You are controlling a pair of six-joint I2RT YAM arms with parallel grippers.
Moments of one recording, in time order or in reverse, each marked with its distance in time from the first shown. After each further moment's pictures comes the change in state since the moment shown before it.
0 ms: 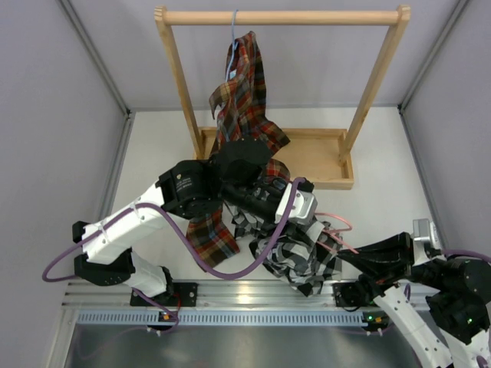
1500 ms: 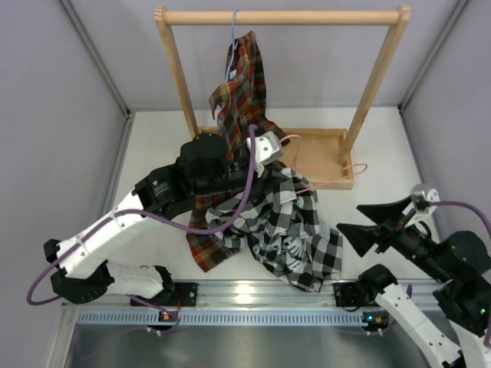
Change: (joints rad) left arm 0.185 -0.212 -0.339 0.294 -0.464 -0.299; right arm 0.005 0.156 0.179 -0.316 0.513 -0.031
